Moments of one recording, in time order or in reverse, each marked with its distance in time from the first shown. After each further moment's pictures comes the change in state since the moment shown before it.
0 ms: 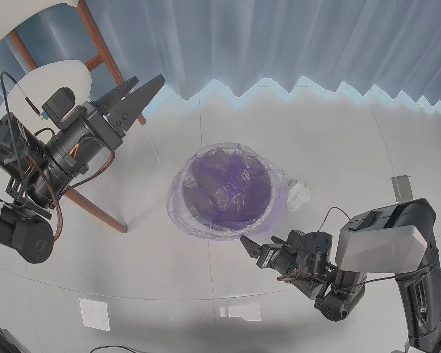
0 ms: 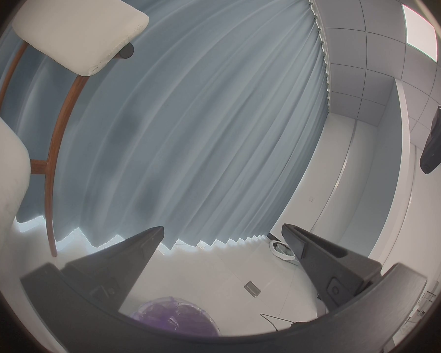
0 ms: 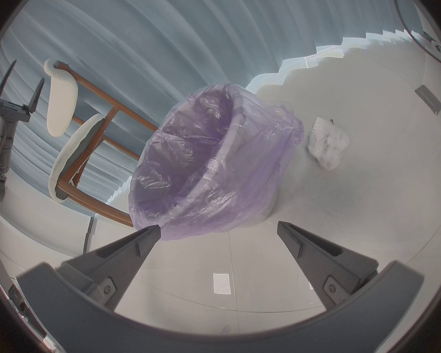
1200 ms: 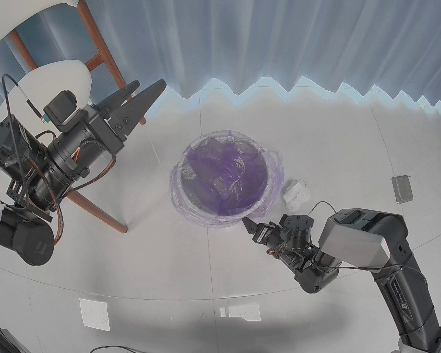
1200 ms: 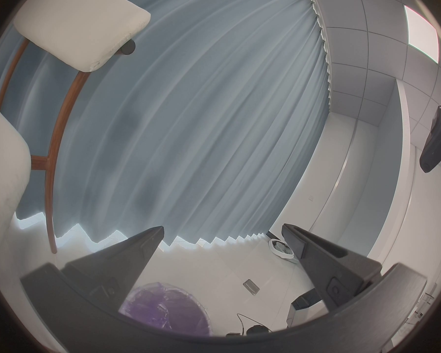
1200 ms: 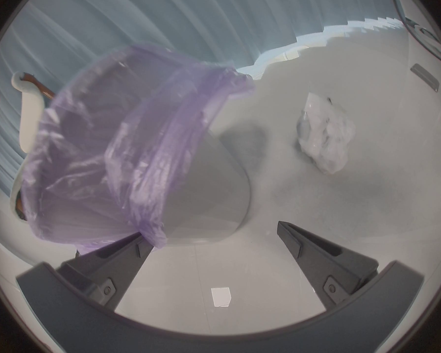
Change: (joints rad) left arm -0.003 0.001 0.014 0.000 -0.001 0.000; right arm -0.124 0.242 -0.503 0.247 0.017 0.052
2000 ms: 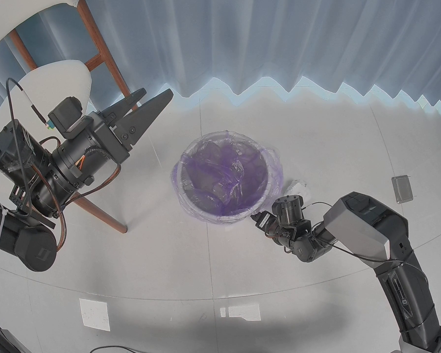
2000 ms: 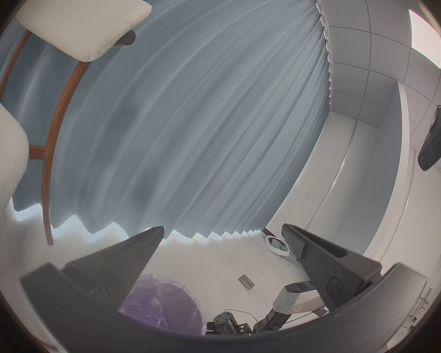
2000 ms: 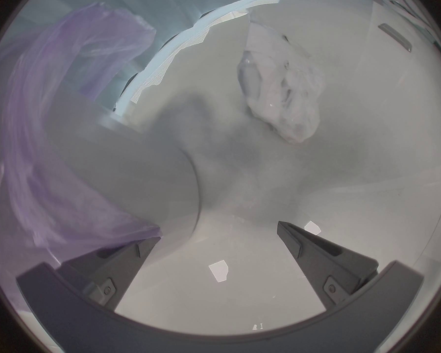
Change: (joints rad) left arm -0.024 0.003 0.028 0.000 -0.001 0.000; right arm -0.061 0.028 -0.378 0.656 -0.022 0.230
